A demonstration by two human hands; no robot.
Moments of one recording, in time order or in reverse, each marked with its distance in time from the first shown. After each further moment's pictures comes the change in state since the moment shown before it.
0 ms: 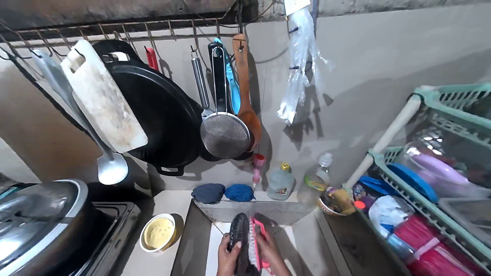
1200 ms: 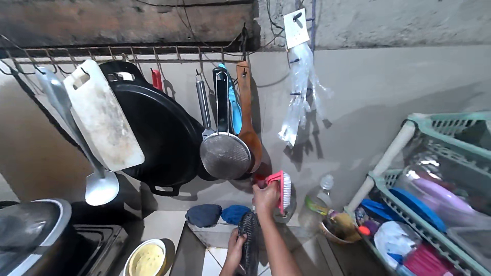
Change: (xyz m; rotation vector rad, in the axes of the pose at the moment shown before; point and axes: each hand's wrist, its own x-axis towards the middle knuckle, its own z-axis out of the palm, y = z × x) left_hand 0.093 0.005 0.047 -0.126 -0.162 -0.085; right_hand 0.064 -0.219 0.021 -0.305 0.780 -0.379
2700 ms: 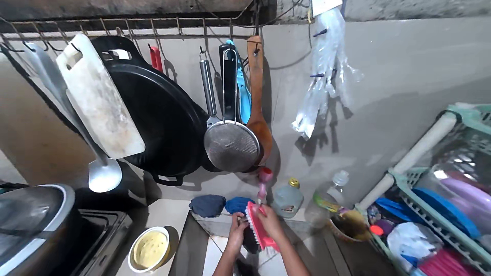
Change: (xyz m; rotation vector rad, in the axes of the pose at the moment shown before) left_hand 0.016 0.017 -0.003 -0.057 0.024 -0.062; right_hand -0.014 0.124 0.011 0.010 -0.803 -0.038
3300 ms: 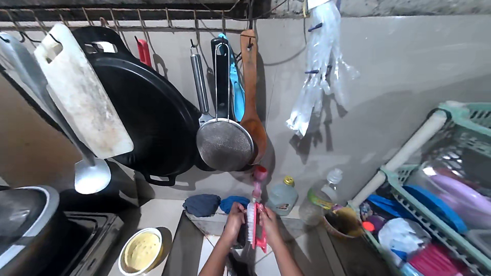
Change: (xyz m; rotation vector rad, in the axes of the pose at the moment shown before) left_hand 0.014 0.046 0.017 0.212 -0.092 -0.015; right_hand -0.002 0.037 0.017 0.574 0.257 -0.015
